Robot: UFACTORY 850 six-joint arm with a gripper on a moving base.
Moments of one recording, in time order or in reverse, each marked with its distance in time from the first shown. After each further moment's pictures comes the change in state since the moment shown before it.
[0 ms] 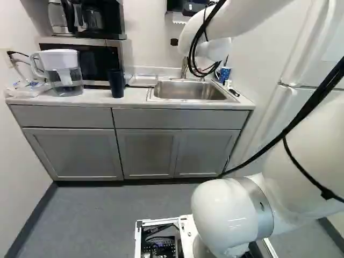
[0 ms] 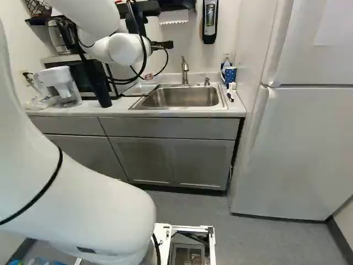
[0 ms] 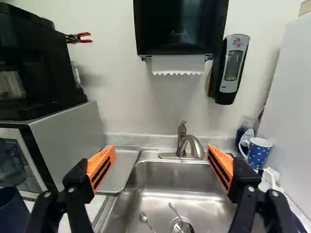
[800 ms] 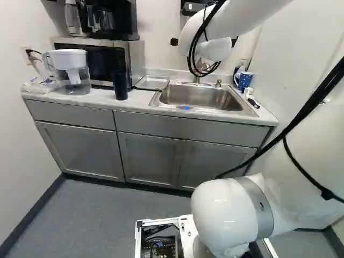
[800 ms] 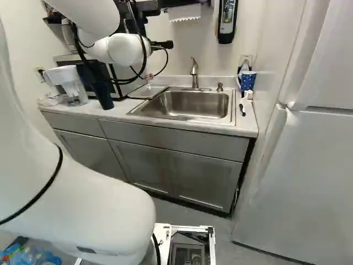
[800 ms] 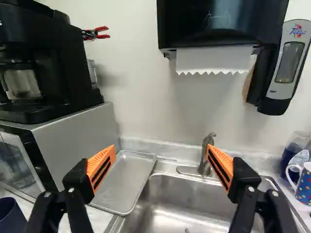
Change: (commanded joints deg) arm 0.0 0.0 0.0 0.0 0.0 0.0
